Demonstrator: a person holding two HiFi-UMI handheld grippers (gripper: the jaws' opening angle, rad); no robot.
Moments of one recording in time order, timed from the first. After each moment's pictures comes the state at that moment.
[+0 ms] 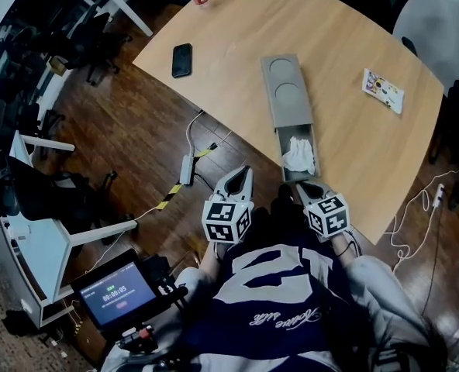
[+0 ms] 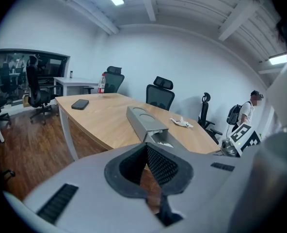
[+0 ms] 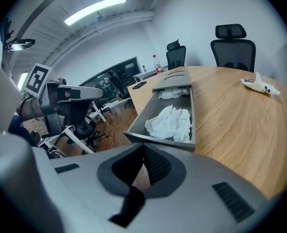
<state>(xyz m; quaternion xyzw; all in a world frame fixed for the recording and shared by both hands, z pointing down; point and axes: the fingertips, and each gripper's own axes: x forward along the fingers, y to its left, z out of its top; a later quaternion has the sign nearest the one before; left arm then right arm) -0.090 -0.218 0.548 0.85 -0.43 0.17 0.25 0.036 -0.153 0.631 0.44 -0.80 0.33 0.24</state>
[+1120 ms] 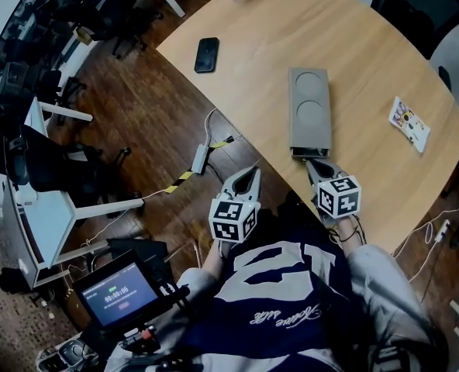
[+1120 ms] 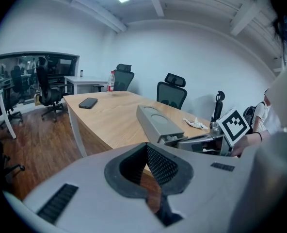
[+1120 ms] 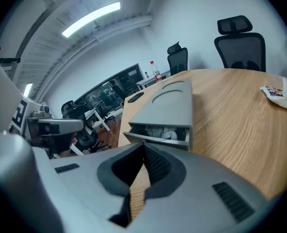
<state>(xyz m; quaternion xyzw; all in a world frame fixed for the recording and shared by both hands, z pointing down) -0.085 -0.274 0.566 0.81 -0.49 0.19 0.26 0.053 -0.296 0.628 0.42 -0.82 0.34 0.19</state>
